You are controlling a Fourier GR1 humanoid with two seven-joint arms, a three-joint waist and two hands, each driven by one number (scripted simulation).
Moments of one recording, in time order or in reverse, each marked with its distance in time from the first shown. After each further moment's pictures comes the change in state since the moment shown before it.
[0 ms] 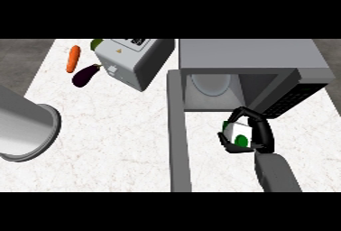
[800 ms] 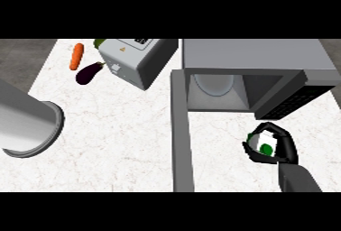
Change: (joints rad) left arm 0.010 -0.034 -0.072 -0.029 -0.057 0.008 -0.028; right arm -0.074 -0.160 -0.179 0.470 0.027 -0.026 -0.239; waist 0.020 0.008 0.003
